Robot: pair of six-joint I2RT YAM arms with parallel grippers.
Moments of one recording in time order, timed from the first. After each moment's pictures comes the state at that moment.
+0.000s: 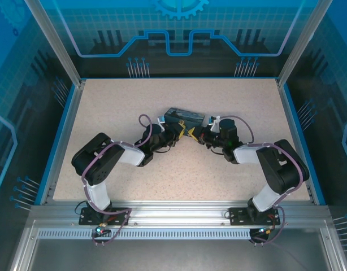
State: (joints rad) left arm -0.60 1.83 0.70 0.91 0.19 -1.56; right arm 0.39 1.63 0.60 0.65 -0.58 1.21
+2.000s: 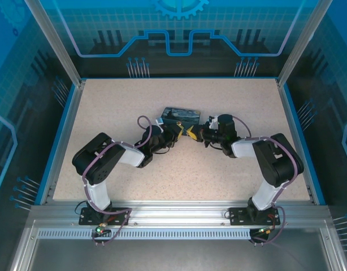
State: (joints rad) left arm -0.60 1.84 0.68 0.92 0.15 -1.56; right arm 0.36 1.73 0.69 0.62 -0.67 1.41
